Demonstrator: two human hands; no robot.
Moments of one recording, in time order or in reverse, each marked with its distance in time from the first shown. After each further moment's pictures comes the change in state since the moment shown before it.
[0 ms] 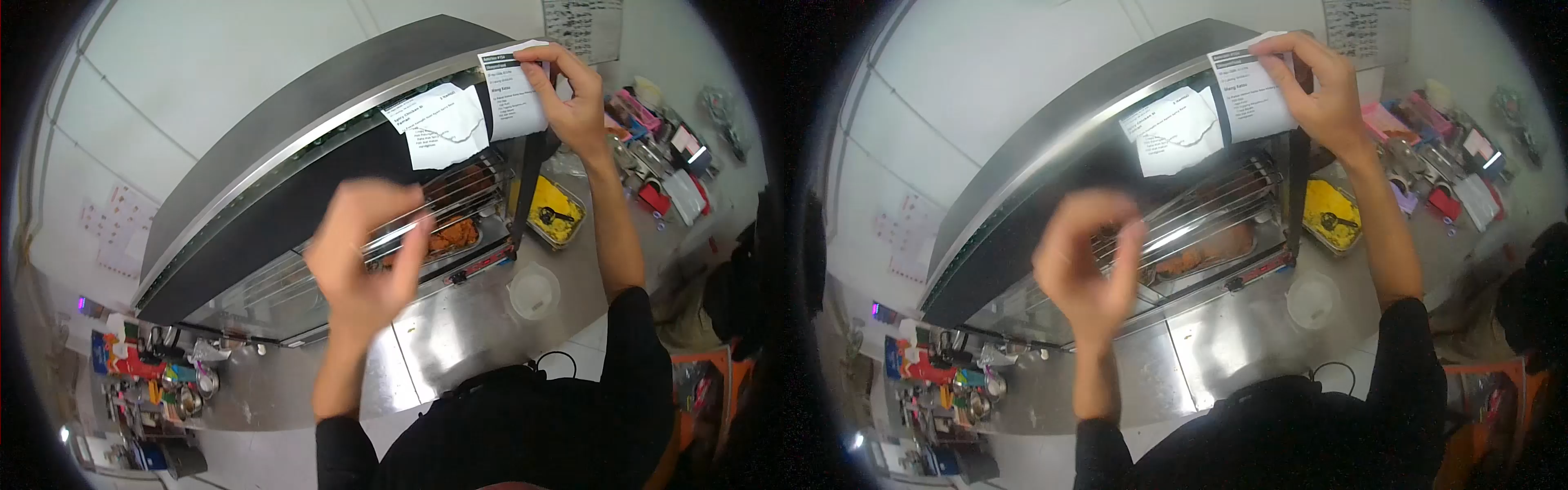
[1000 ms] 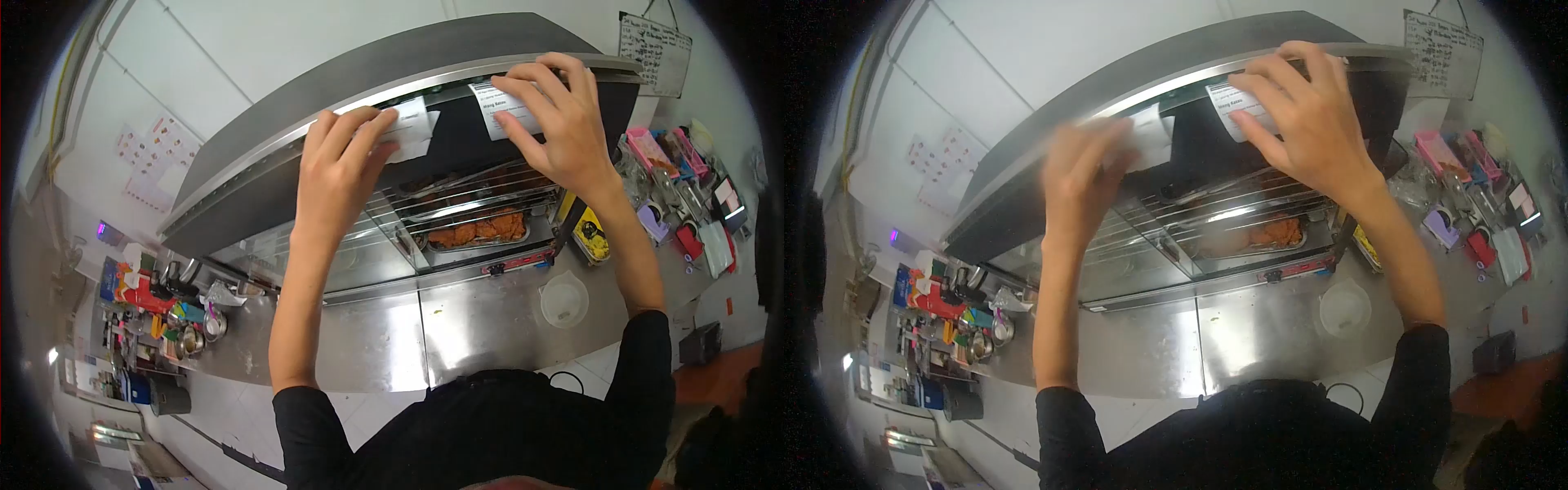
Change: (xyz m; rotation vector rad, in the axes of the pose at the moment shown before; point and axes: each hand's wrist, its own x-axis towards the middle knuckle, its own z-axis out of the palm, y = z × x) left_hand 0.016 -0.068 -0.101 0.723 -0.180 0.315; right_hand -0.003 -0.086 0.077 -0.392 -0.216 -0.406
